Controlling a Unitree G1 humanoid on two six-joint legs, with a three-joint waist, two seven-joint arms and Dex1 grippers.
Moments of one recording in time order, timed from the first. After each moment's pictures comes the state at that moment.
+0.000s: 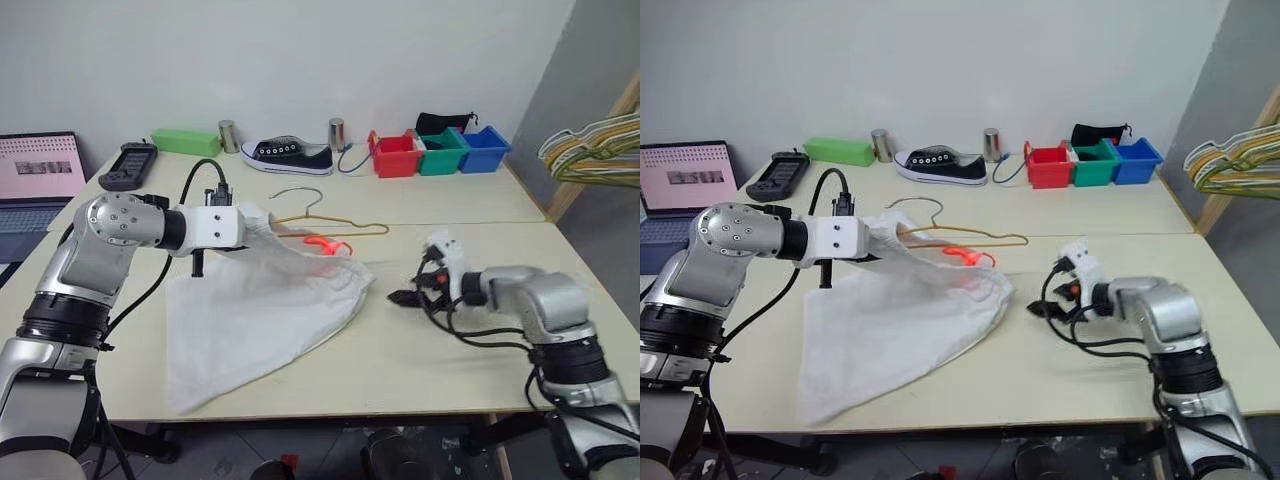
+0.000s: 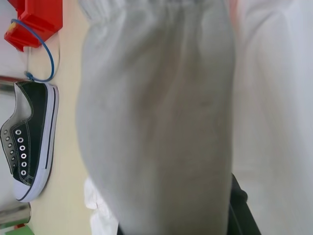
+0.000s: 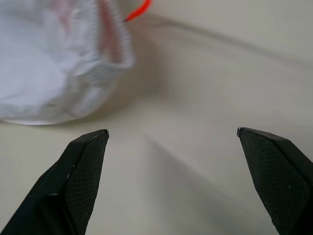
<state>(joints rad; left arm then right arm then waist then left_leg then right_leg) -0.72 0.93 -0.18 0.28 0.08 -0.14 -1.22 -0.56 -0.42 0.06 -0.10 0.32 1.24 0.77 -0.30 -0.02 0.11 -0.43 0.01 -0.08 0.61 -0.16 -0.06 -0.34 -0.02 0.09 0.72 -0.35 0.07</state>
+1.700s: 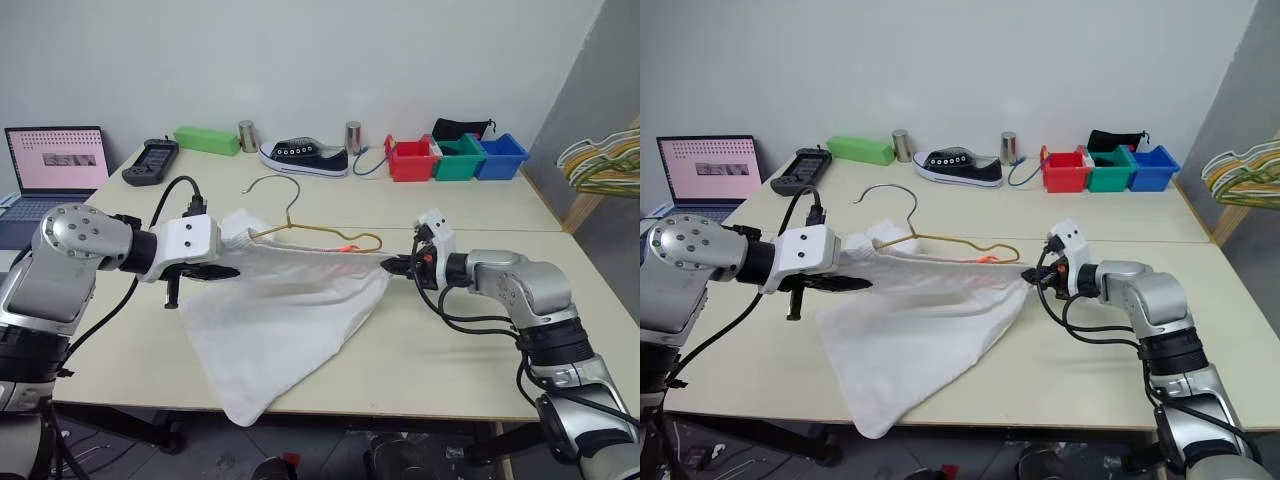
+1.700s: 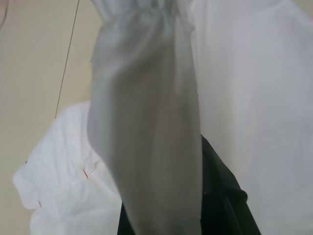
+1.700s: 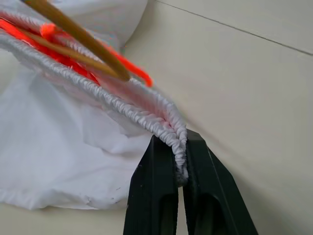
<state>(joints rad) -0.53 1.08 -0.09 0.04 -0.11 0.16 -1.36 -0.65 -0.49 0.12 0.06 0.41 0.94 0.77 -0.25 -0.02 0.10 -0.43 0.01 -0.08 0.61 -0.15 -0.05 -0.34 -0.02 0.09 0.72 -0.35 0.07</state>
